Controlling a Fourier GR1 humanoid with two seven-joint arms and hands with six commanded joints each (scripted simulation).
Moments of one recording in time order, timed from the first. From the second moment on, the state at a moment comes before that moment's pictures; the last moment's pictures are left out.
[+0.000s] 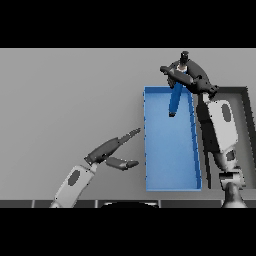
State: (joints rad) left arm -0.18 0.12 -0.48 -1.65 -0.07 -0.33 0.10; right arm -0.86 -0.43 0.09 -1.13 -0.66 0.19 0.47
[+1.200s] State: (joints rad) left arm -0.21 0.10 -0.47 -1.63 -0.08 -0.33 0.10; right arm -0.81 -0.70 0.81 -1.03 -0.88 0.08 0.58
